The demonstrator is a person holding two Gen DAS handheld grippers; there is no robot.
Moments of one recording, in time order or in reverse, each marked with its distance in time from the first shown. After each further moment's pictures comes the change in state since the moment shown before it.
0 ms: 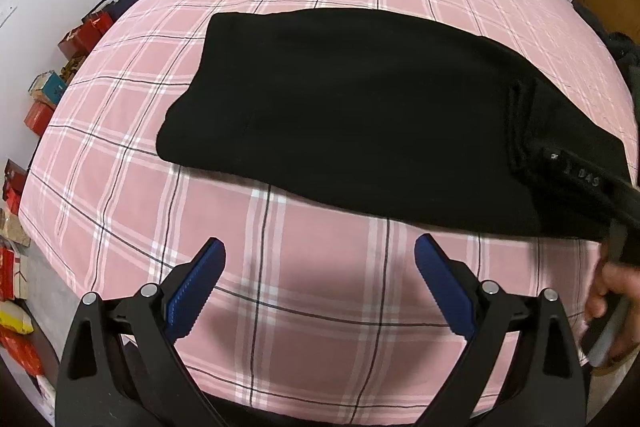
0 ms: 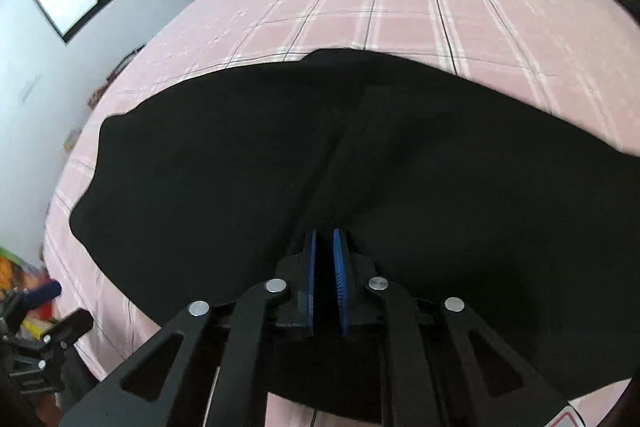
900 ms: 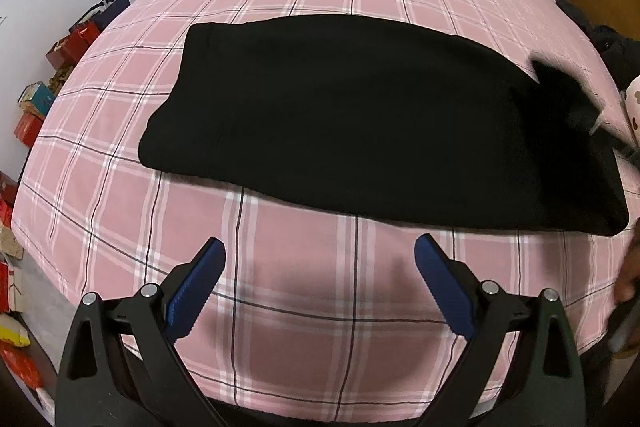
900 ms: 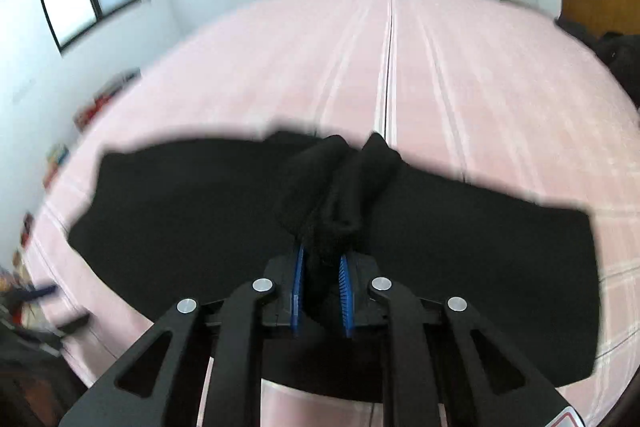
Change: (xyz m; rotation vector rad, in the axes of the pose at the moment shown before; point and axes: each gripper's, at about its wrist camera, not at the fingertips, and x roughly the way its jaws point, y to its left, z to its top) left arm -0.009 -0.018 -0.006 0.035 -0.021 -0.046; right arm -0.085 0.000 -0.007 -0.094 -0.219 -0.098
